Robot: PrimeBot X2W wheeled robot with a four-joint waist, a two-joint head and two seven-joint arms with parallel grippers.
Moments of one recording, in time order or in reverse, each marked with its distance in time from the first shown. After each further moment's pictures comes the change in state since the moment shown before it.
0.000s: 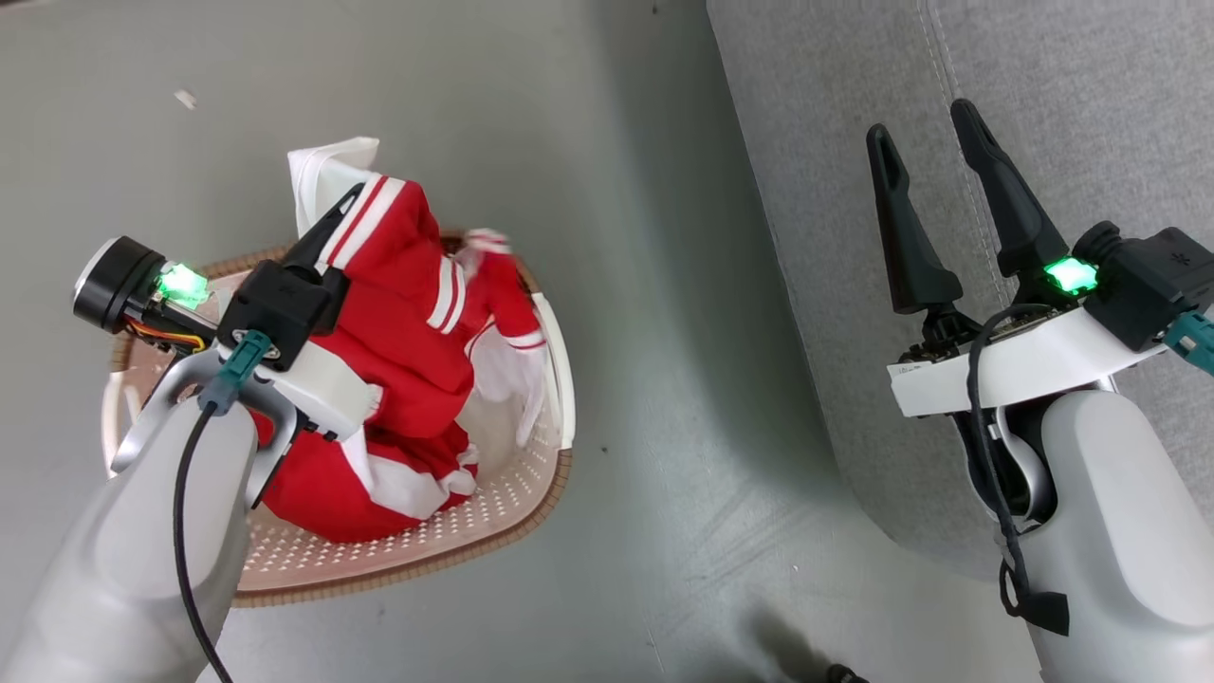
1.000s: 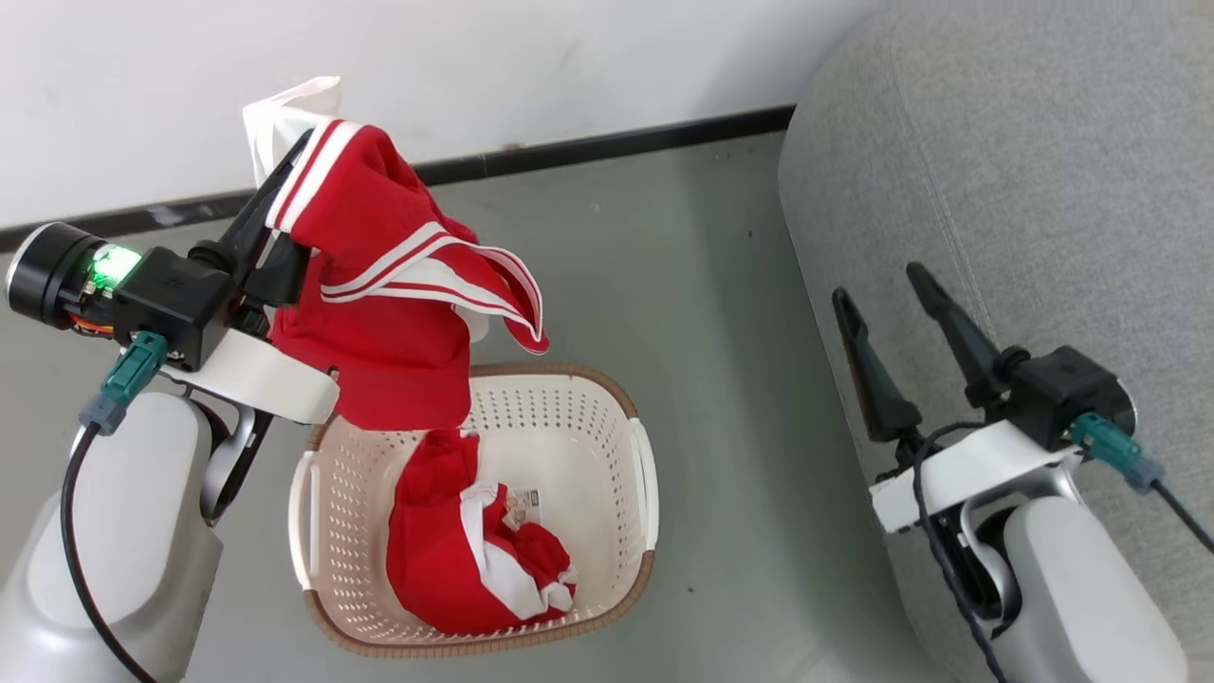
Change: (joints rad) left arm 0.075 0.023 0.106 -0.235 -0.156 -0.018 0.003; right arm 0.149 -0.002 0.009 0.123 -0.123 0.000 0.000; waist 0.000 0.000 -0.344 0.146
